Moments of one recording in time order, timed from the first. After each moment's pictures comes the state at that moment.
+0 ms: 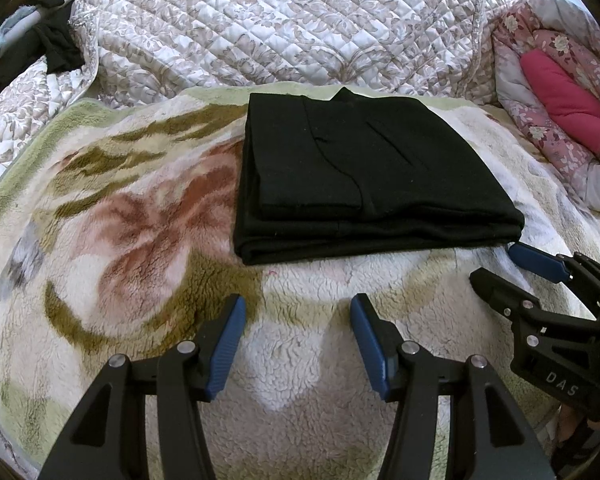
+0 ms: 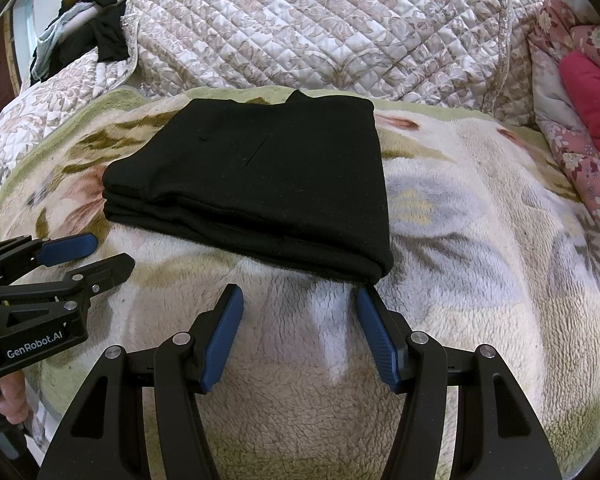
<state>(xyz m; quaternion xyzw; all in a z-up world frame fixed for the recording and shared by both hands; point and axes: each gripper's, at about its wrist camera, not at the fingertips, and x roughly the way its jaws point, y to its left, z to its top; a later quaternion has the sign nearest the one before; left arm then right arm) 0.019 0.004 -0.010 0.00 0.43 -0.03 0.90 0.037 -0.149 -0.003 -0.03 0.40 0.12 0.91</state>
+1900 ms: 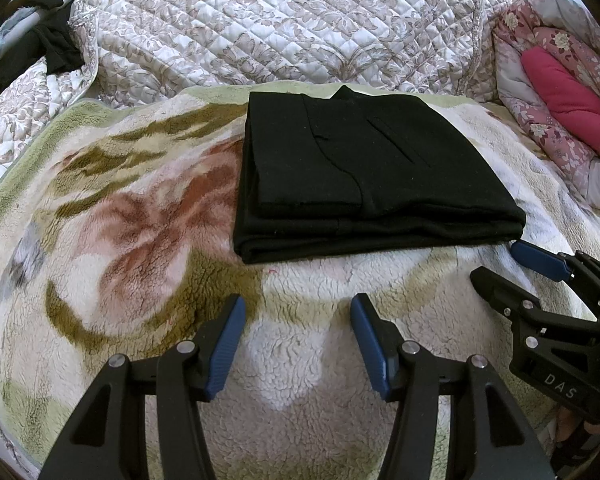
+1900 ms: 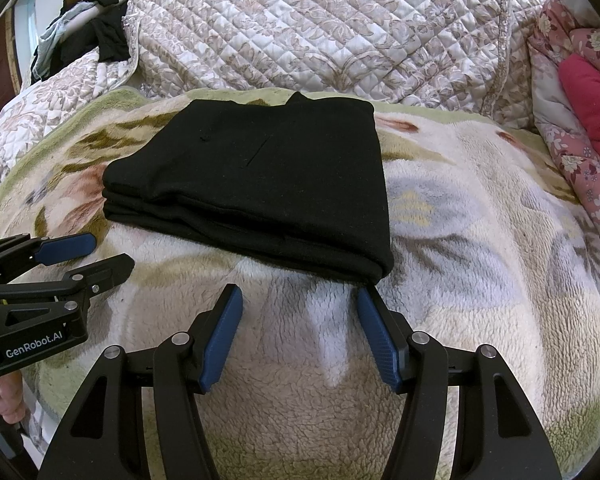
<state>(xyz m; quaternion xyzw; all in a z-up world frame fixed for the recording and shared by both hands) 0.020 0.004 -0.010 0.01 0.43 -0.03 0.90 0.036 -0.149 -0.004 -0.03 0.40 0.12 0.91</state>
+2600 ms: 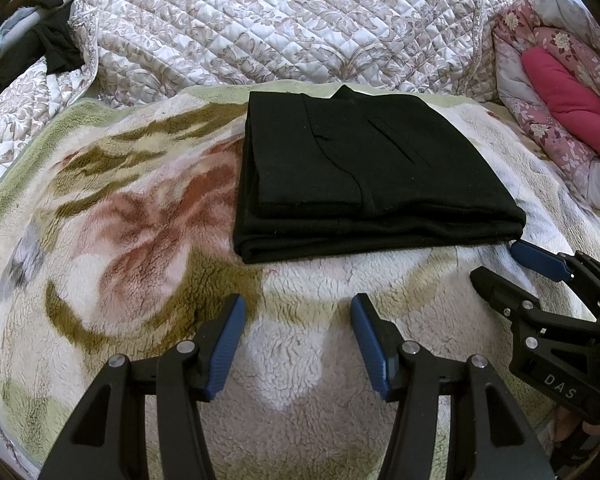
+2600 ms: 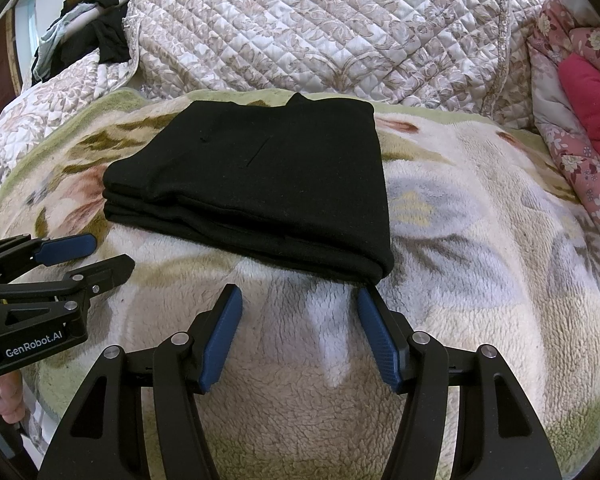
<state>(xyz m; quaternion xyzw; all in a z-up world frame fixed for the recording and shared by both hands) 0.020 0.004 -0.010 0.01 0.43 -0.03 0.90 0.036 -0.148 -0.005 -0.03 0.40 0.12 0.91</state>
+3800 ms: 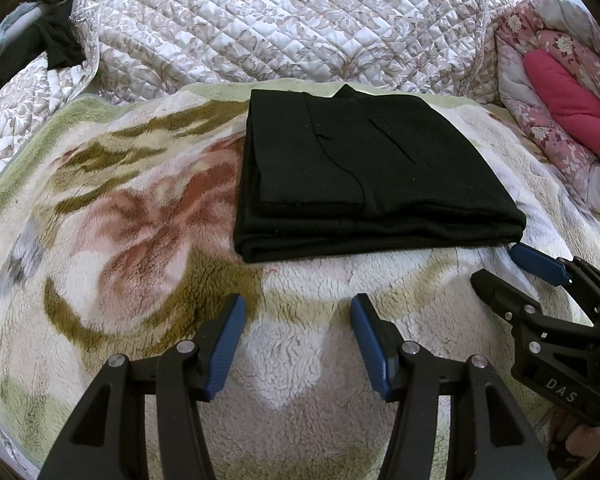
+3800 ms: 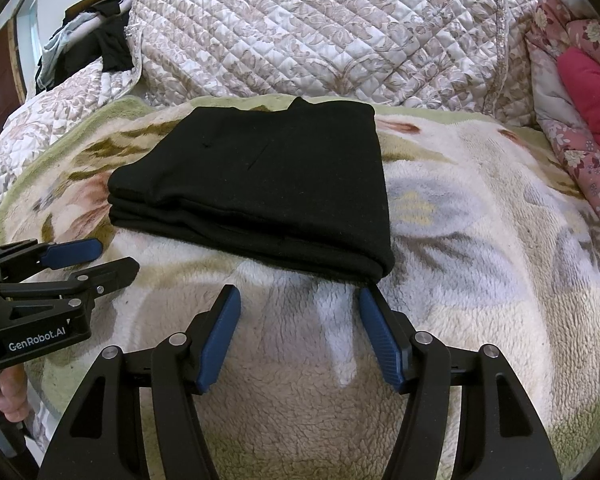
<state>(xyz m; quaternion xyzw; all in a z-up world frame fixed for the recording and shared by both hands) 0.021 0.005 -0.010 0.01 0.43 -0.04 0.90 0.041 -0.149 -0.007 -0.02 0.40 0.12 0.91</state>
